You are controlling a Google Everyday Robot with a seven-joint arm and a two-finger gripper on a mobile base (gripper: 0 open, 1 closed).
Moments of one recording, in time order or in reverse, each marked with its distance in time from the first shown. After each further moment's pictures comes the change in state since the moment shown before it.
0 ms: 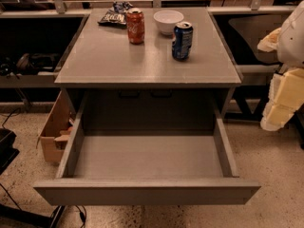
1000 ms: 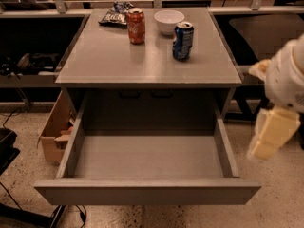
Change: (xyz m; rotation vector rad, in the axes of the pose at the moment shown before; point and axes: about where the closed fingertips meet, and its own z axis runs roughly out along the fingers) arm -0.002 0.038 0.033 0.028 -0.018 0.006
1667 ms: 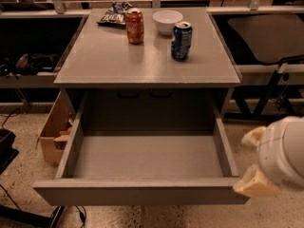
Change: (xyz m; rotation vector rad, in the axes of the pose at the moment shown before) arm 0.022 0.082 0.042 0.104 0.029 0.071
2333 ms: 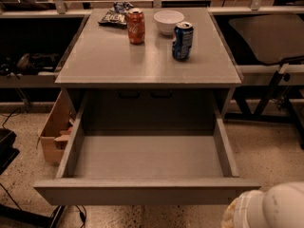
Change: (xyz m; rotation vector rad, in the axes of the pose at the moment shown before) arm 0.047 0.107 0.122 -0.144 0.060 0.062
